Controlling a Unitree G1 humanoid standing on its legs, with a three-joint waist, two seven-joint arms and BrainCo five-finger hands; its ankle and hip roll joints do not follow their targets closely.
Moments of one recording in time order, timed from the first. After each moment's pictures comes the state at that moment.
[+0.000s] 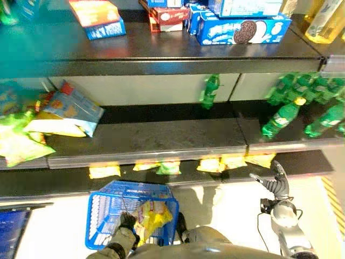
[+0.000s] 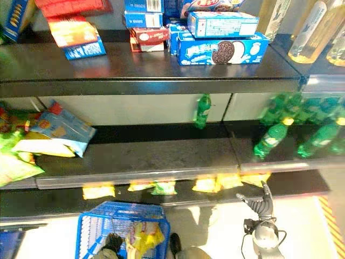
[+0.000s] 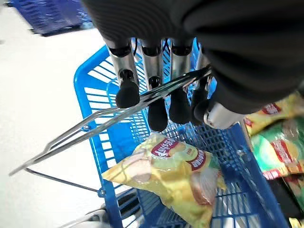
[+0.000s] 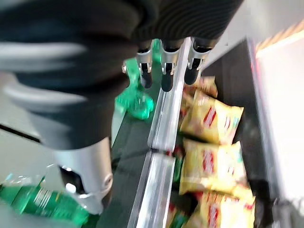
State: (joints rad) left arm -0.16 0.16 -0.24 1.24 0.15 0.06 0.38; right arm 0.16 -0.33 -0.05 0.31 0.07 -0.08 -0.39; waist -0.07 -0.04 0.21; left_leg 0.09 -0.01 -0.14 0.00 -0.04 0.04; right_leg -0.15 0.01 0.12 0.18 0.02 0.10
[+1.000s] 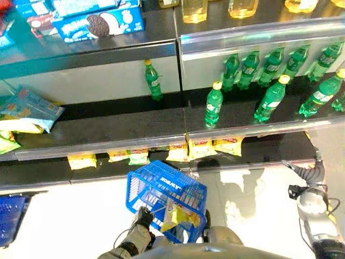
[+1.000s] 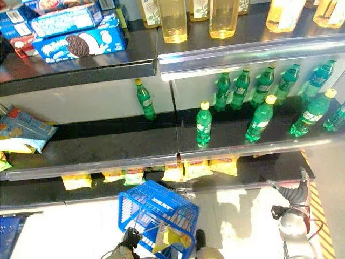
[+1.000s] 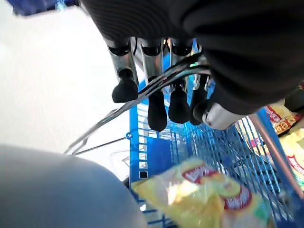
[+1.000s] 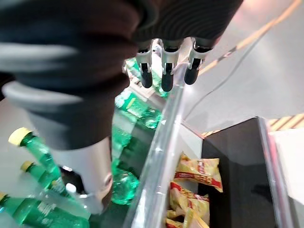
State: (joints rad) left arm -0.13 0.04 -0.31 1.20 0.25 0.04 0.39; right arm 0.05 -0.52 -0.16 0.32 0.01 -0.03 -0.50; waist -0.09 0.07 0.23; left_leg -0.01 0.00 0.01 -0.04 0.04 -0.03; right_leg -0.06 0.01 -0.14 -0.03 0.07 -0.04
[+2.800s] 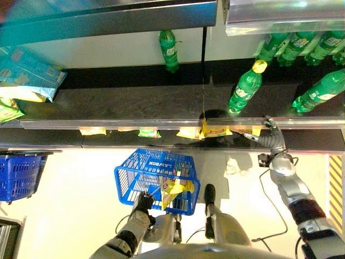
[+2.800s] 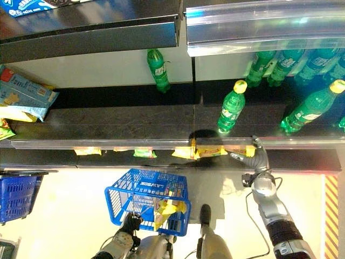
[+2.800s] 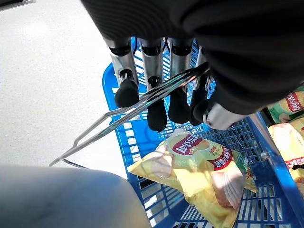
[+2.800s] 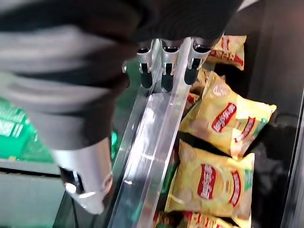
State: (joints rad) left arm -0.17 0.07 -0.30 1.12 0.14 0.01 0.36; right arm -0.22 -0.48 0.13 0.40 0.14 -0.02 -0.30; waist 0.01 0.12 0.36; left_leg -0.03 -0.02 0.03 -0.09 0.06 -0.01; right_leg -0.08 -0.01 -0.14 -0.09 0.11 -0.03
